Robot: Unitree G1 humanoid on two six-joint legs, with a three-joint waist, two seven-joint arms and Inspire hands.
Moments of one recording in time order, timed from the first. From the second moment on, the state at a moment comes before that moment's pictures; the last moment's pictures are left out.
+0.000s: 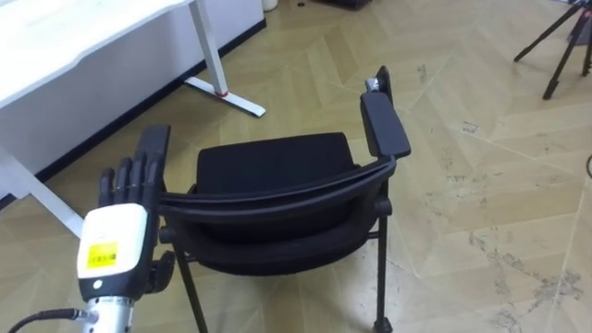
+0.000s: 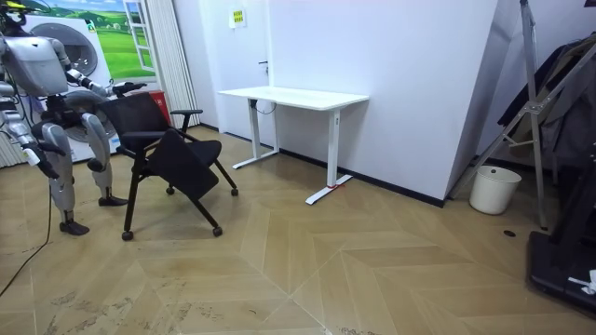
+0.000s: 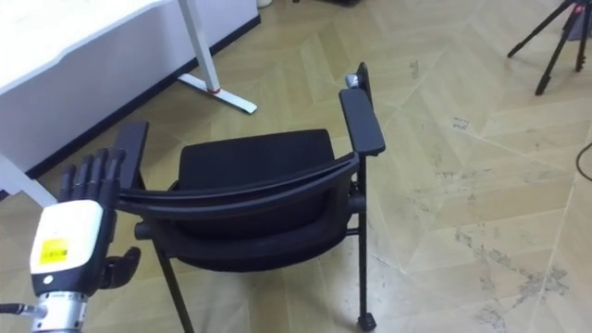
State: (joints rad) left arm 0.24 0.33 -0.08 0.36 1.06 -0.21 0.71; right arm 0.09 -0.27 -0.06 1.29 0.24 -0.11 0.15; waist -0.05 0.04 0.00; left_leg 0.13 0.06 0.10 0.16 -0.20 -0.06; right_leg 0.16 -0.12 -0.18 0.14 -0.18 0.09
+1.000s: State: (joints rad) left arm 0.18 0.27 -0.09 0.54 1.05 -0.15 0.79; right arm 0.12 -0.26 -0.11 1.29 0.28 -0.08 0.07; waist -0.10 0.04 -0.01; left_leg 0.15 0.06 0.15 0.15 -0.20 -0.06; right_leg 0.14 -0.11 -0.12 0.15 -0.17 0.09
